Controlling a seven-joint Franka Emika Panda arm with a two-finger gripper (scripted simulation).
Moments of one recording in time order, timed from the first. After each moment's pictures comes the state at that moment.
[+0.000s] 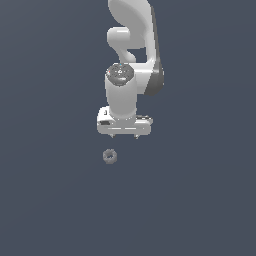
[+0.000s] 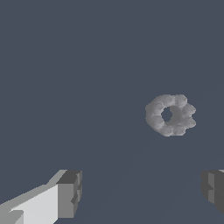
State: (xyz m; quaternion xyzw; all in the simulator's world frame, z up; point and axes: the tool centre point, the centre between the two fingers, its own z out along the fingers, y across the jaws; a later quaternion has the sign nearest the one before) arm -0.011 -0.014 0.157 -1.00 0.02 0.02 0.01
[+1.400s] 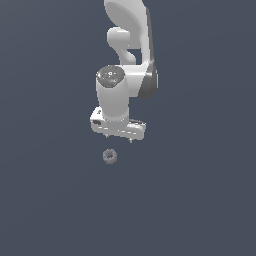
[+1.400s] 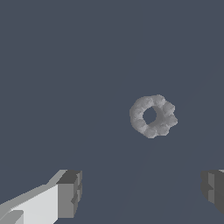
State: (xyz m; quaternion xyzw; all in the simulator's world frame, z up) arm -0.003 -0.037 0.154 -0.99 0.11 0.02 0.01
